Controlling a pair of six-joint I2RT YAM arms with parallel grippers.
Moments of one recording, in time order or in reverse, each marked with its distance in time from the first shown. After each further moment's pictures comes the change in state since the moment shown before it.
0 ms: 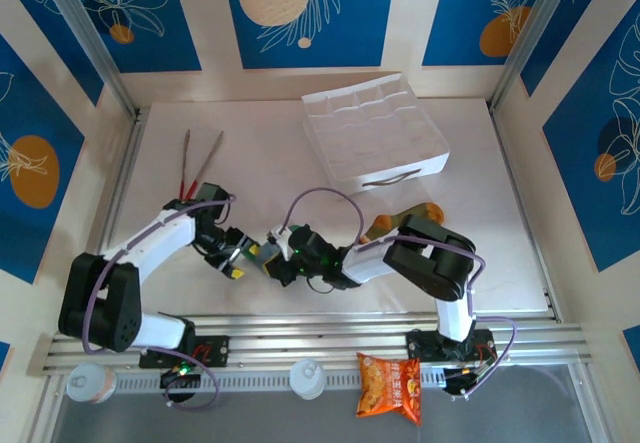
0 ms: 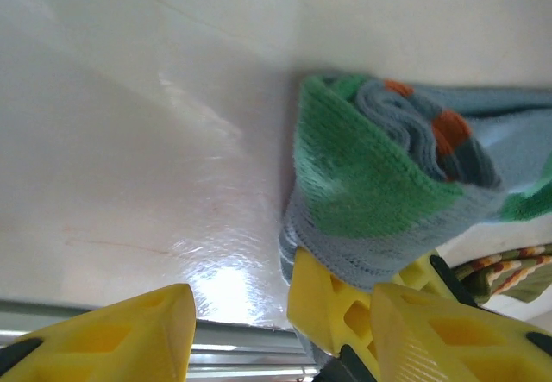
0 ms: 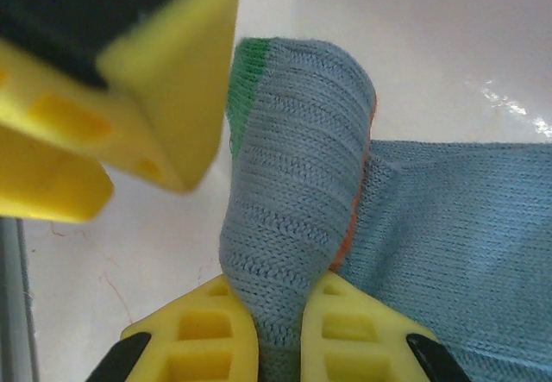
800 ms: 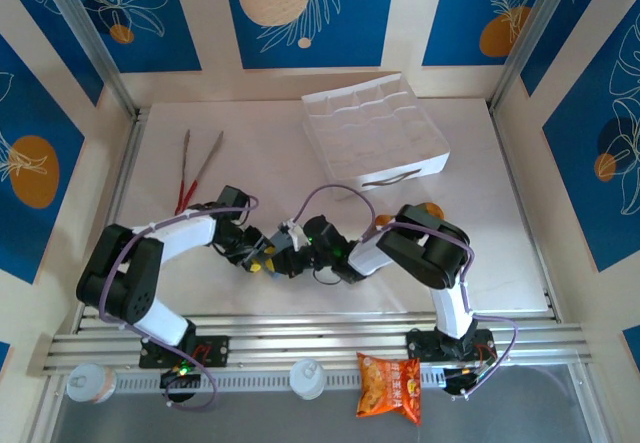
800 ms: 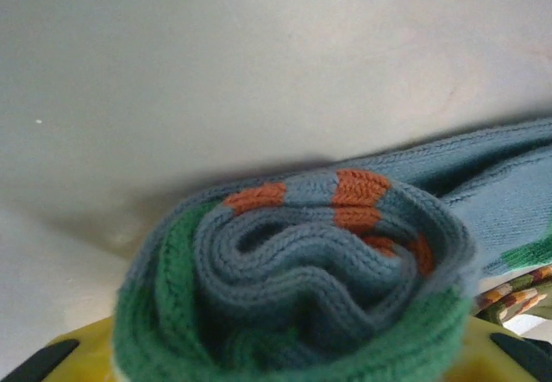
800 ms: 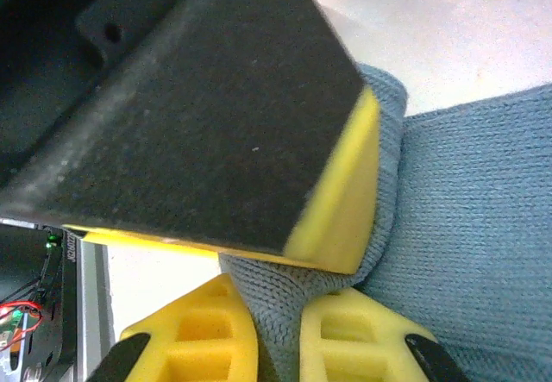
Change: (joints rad) left arm -0.092 0.188 -0.037 0.294 -0.010 0.008; right arm -0.126 0.063 -0.035 0.153 -0.266 0.171
